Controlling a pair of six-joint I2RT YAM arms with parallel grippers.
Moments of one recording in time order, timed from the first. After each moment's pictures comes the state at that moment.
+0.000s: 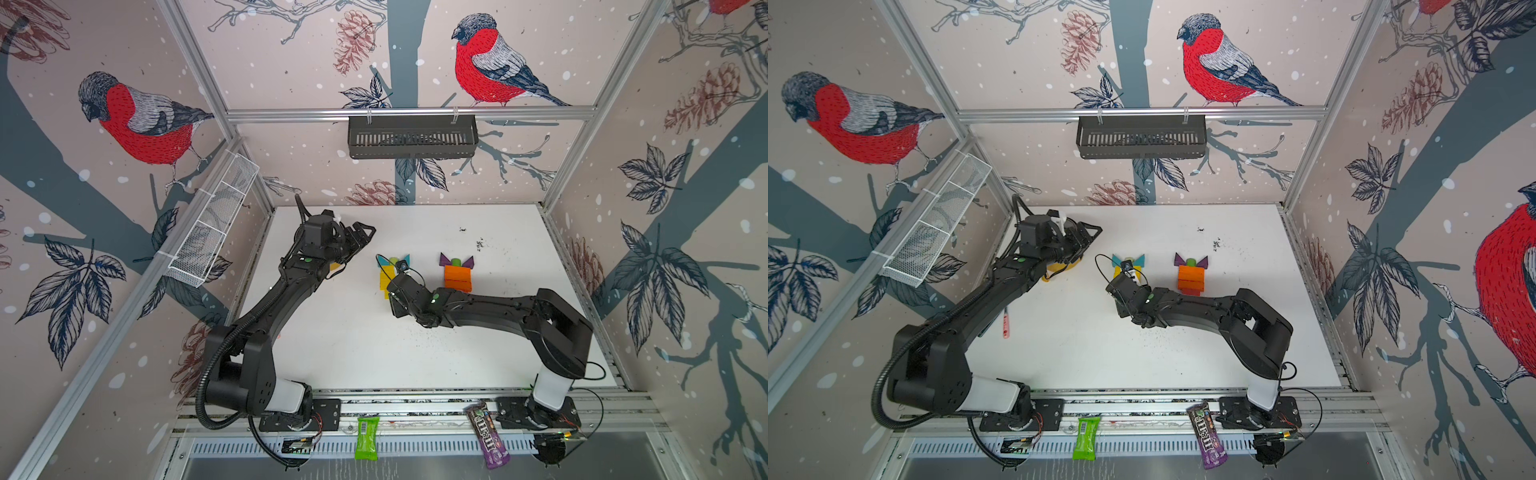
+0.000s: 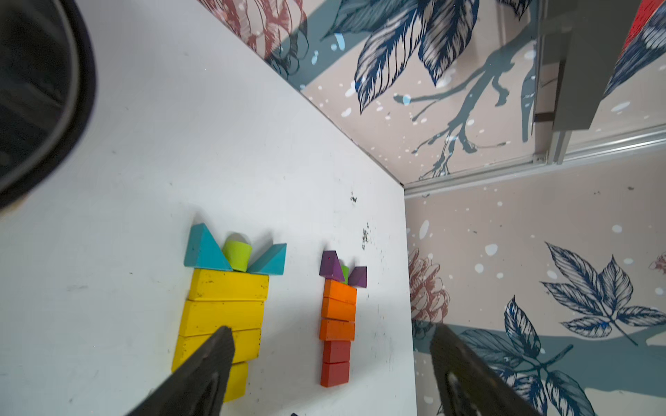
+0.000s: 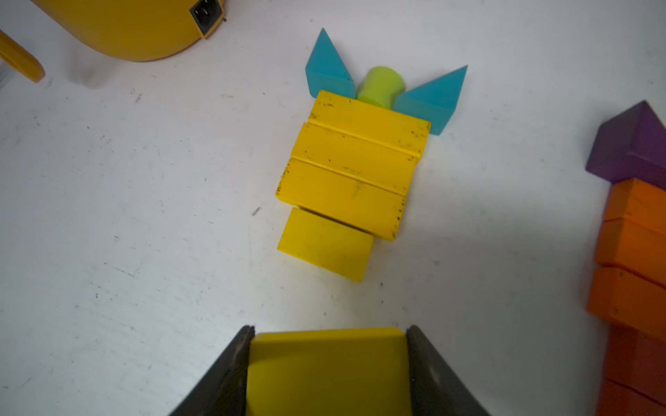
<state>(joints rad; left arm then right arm) -0.23 1.44 1.04 -0.08 0.43 -0.89 1.04 1.80 1.13 -0.24 0.35 0.56</state>
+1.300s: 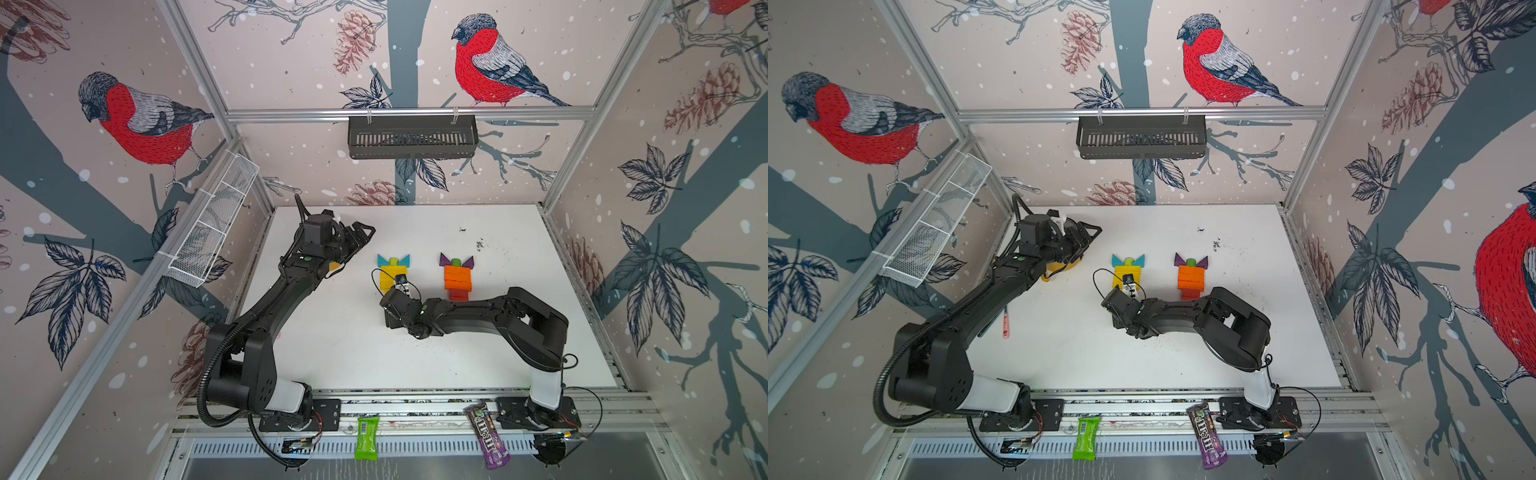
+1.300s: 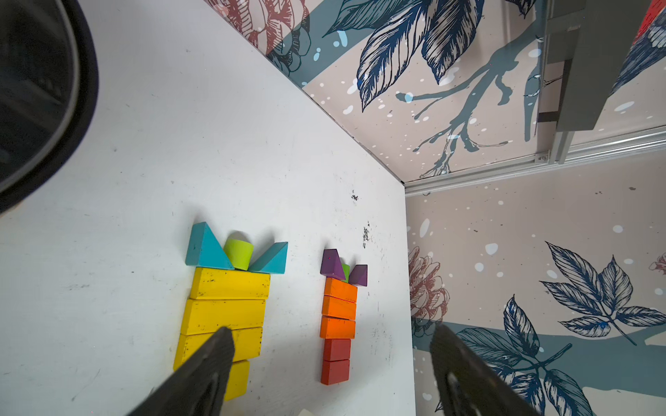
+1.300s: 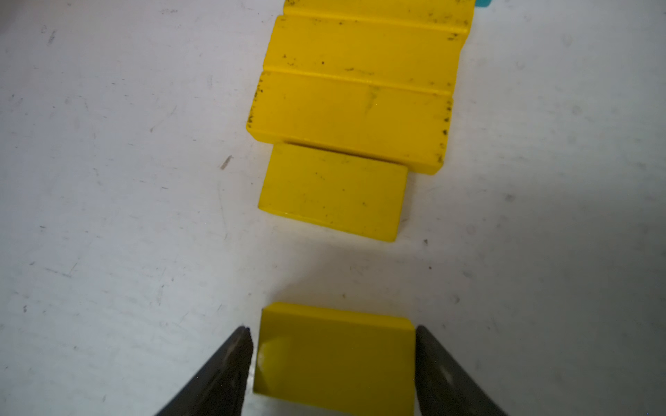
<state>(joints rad) -0.21 1.44 1.05 -0.09 0.45 -0.88 1.08 1.91 1.11 -0.17 0.34 0.74</state>
